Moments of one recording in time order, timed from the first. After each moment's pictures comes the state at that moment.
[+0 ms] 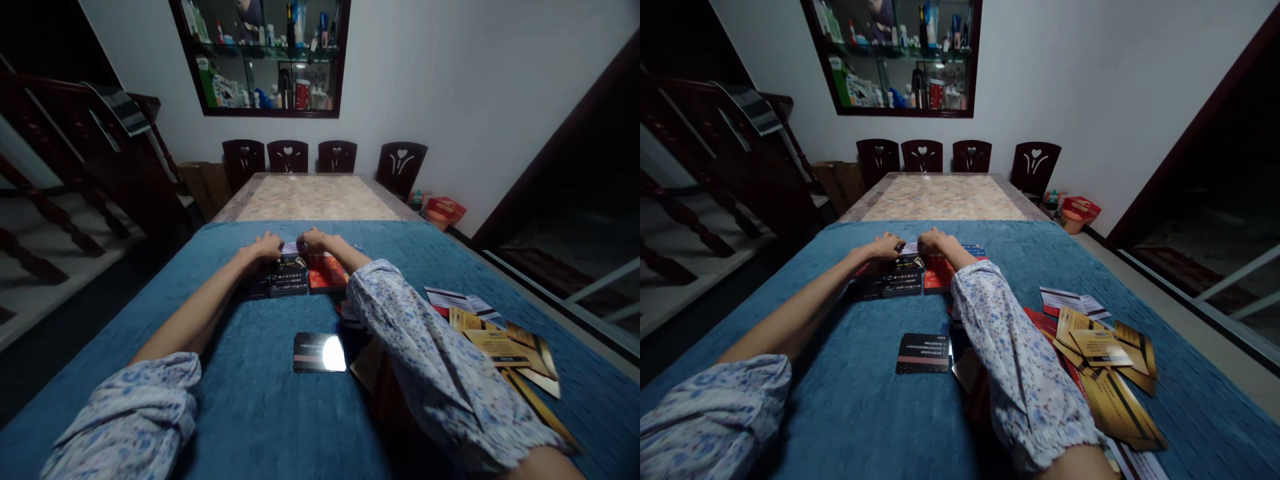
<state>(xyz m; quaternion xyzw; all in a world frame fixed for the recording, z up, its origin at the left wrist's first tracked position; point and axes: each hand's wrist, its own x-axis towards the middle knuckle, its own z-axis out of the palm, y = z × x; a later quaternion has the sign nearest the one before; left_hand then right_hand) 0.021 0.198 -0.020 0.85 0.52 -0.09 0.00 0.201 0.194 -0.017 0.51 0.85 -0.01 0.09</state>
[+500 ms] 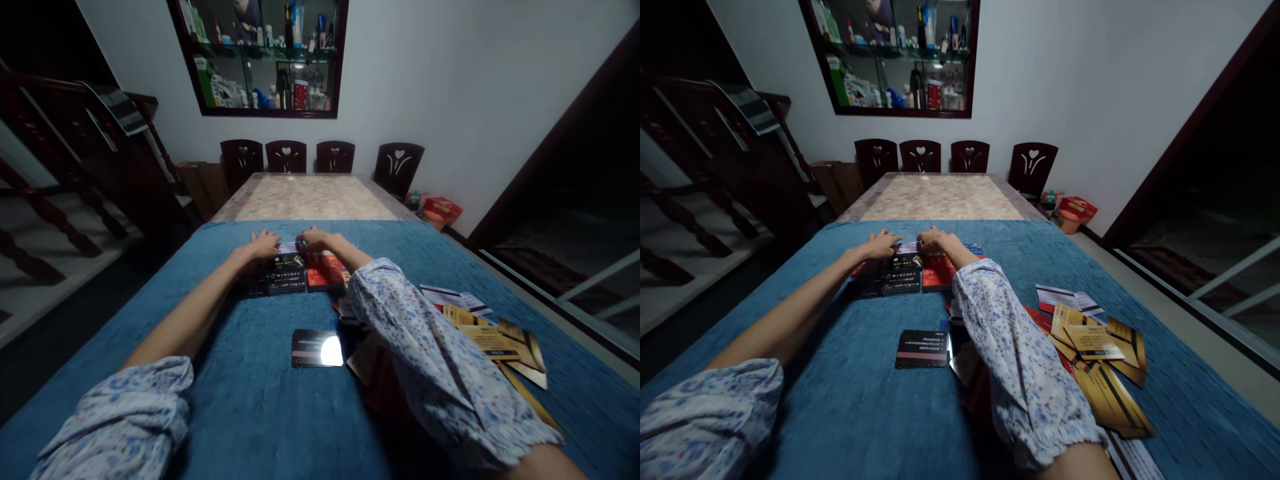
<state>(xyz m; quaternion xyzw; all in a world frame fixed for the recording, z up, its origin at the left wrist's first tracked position) 0.011 0.194 -0.023 0.85 0.52 -0.04 -0.01 0.206 0.181 -0.008 0.52 0.85 0.00 0.07</state>
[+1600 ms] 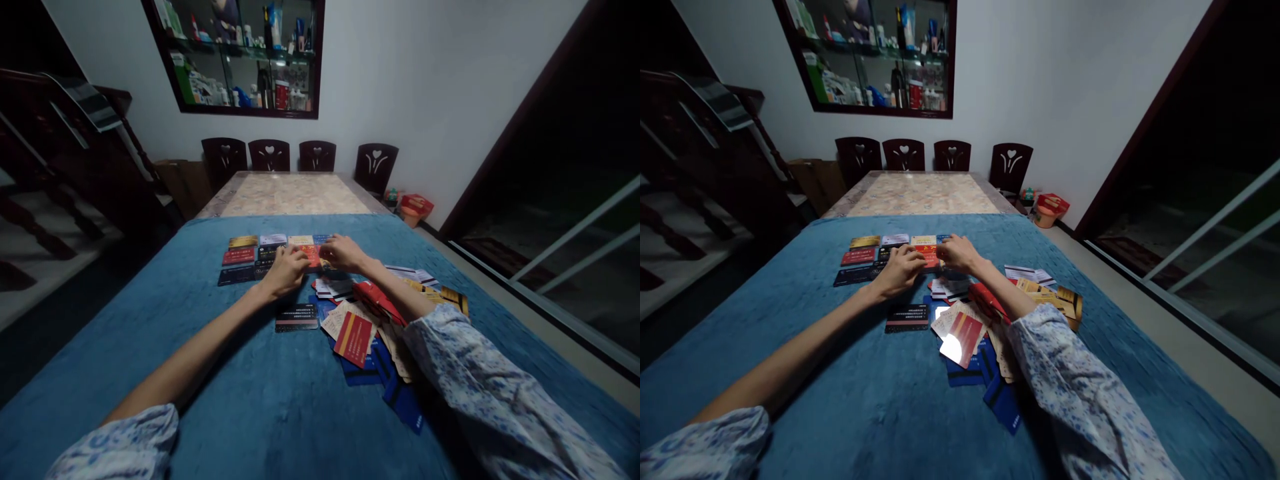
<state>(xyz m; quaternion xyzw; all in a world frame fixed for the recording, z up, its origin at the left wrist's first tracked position) 0.075 0.041 -0.038 0.94 0.28 0.19 -0.02 0.288 0.024 -0.002 0.56 0.83 0.05 -0.03</state>
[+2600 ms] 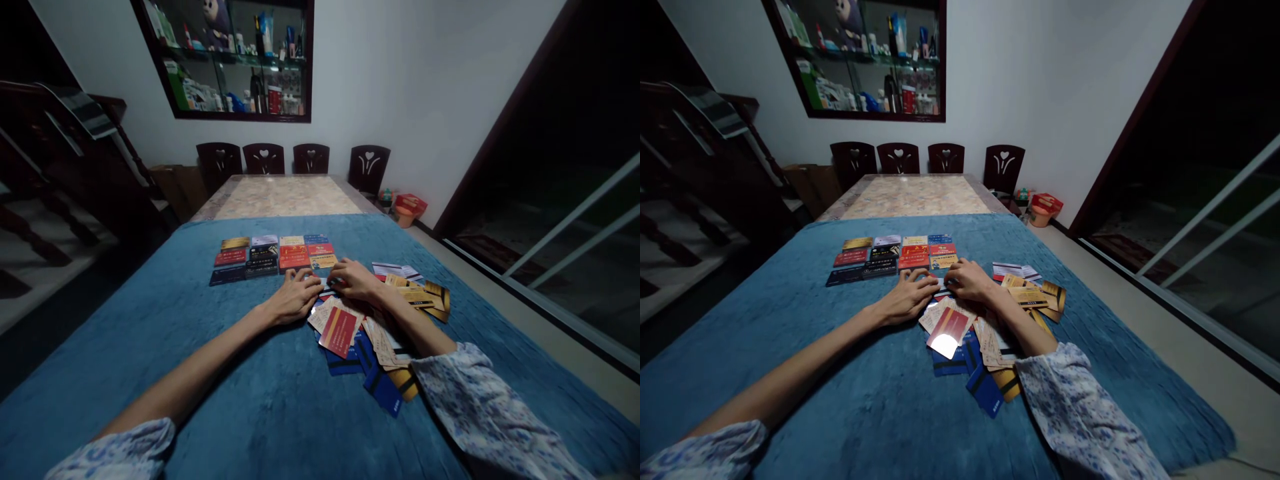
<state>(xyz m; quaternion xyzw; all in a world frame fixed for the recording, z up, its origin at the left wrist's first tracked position) 0.097 -0.011 -0.065 0.97 0.19 0.14 -0.01 0.335 -0.039 -0.050 0.50 0.86 -0.03 -0.11</state>
